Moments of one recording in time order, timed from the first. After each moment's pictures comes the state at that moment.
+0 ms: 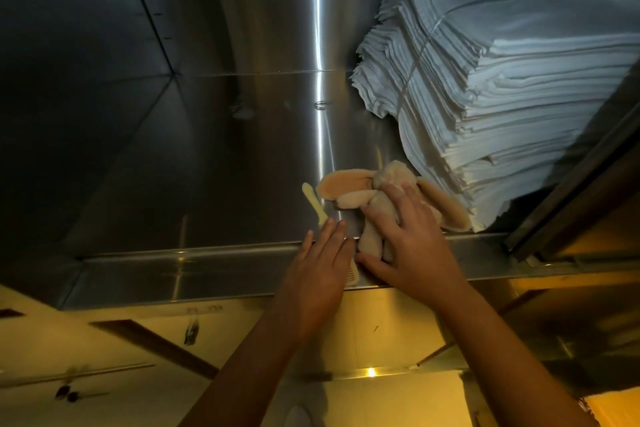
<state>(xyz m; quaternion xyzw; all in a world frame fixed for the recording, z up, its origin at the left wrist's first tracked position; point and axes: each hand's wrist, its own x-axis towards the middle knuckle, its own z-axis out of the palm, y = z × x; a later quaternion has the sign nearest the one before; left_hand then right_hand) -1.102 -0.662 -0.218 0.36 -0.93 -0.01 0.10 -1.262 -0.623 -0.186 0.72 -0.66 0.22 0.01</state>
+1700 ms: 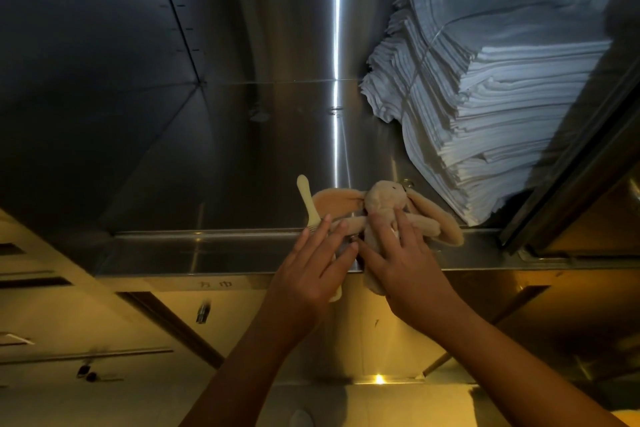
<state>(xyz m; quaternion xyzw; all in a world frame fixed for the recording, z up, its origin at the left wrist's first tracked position) -1.077 -0.617 -0.202 0.27 -0.90 0.10 0.33 -1.247 -0.582 -0.191 0.77 -0.63 0.06 0.11</state>
